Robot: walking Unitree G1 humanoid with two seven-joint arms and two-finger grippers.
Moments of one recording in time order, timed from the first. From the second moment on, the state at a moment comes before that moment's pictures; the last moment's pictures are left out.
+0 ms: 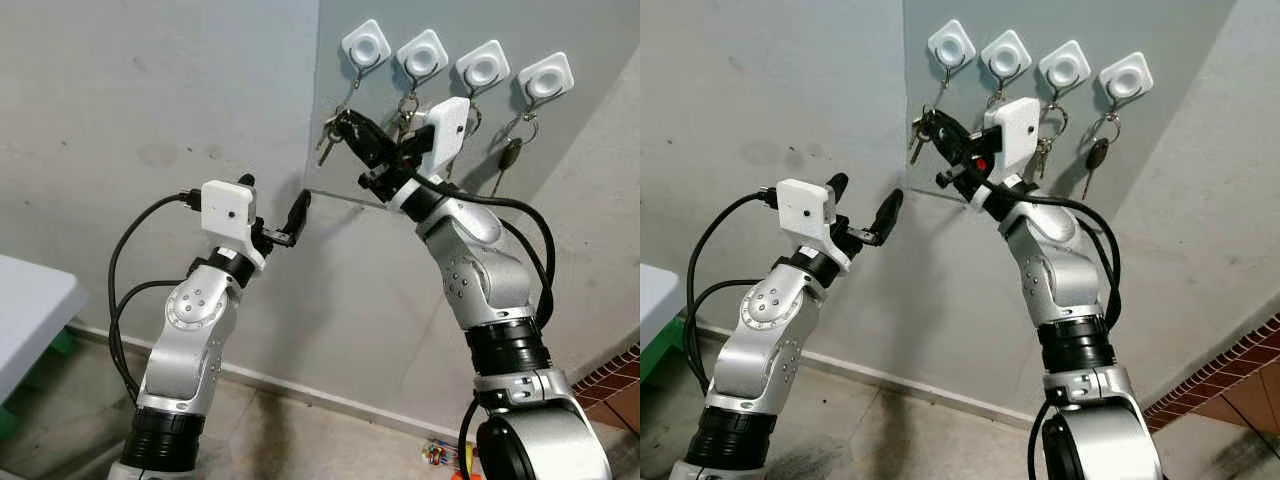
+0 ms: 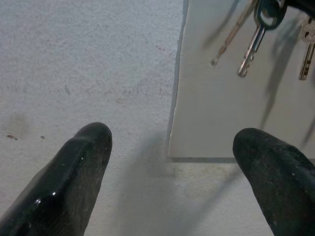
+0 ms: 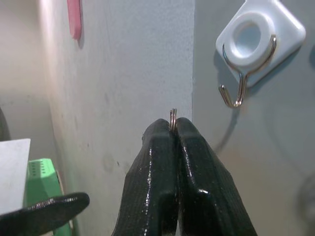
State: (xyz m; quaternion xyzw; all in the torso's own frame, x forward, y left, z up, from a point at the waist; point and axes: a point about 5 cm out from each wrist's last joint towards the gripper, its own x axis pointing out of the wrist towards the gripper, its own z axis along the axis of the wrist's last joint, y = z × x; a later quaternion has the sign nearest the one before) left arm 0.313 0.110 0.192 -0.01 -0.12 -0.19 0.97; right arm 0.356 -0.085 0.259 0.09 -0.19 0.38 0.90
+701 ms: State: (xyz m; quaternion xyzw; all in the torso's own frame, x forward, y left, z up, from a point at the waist) left arm 0.312 0.109 0.194 -0.02 -0.12 -0.19 0.97; right arm 0.360 -0.093 0.270 0.15 -0.21 0.38 0.89
